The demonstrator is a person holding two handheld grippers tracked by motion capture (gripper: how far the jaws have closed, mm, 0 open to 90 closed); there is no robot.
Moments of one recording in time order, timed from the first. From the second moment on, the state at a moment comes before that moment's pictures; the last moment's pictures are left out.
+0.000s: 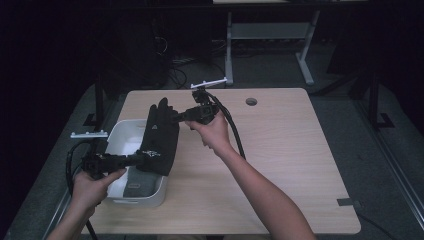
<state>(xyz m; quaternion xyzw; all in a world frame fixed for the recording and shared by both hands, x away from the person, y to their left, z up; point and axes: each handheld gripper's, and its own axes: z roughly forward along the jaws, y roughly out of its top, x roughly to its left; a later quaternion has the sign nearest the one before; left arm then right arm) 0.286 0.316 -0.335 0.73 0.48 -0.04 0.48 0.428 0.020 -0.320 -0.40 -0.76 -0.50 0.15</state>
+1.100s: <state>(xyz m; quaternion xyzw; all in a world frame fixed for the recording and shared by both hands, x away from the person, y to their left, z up) 0.274 0.361 -0.353 0.71 0.52 -0.03 0.46 0.435 0.079 -0.334 -0.38 -0.77 -0.47 0.17</state>
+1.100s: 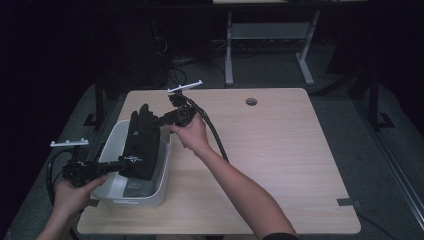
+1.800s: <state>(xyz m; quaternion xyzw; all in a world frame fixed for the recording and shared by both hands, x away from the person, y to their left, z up) 0.268 0.377 -0.377 0.70 0.55 -0.06 0.46 0.437 0.103 -0.363 -0.38 -0.80 -0.44 0.18</state>
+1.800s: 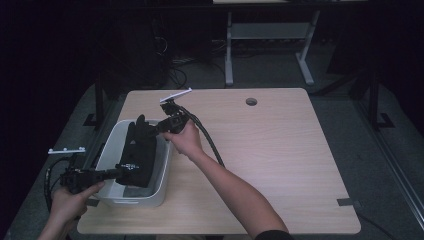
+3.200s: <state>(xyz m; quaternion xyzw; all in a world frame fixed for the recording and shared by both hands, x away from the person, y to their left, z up) 0.275 0.385 -0.372 0.69 0.56 -0.05 0.45 0.442 0.082 -0.371 -0.40 -0.79 -0.43 0.18</state>
